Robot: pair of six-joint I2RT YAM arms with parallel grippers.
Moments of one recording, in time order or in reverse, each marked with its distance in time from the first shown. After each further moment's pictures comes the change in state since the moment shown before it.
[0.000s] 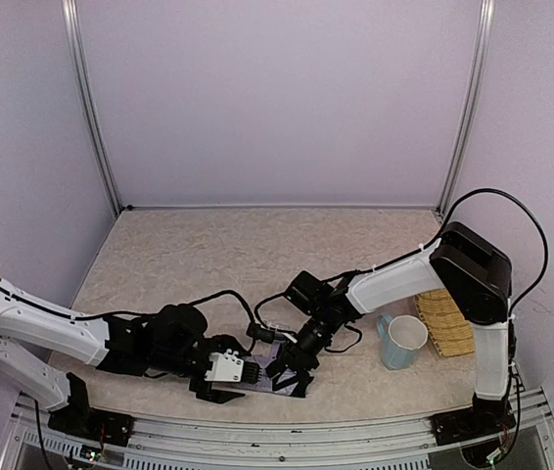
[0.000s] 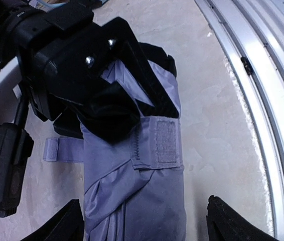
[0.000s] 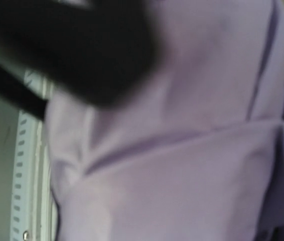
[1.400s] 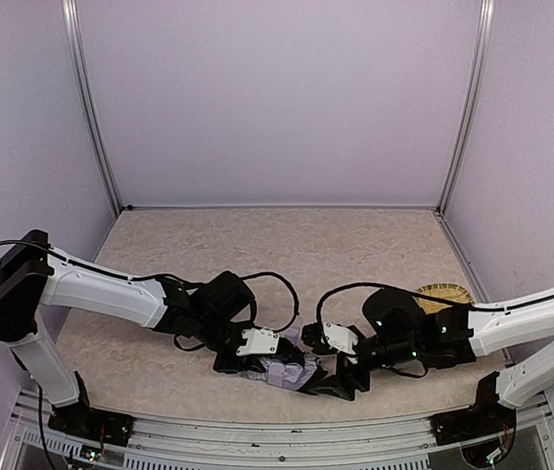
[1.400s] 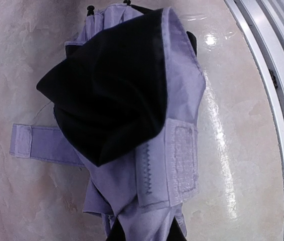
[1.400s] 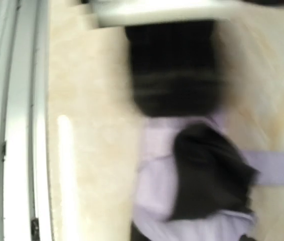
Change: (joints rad) left arm 0.103 0.376 0.410 -0.367 0.160 0.000; right arm 0.174 -0.813 -0.594 0.353 0.706 0.042
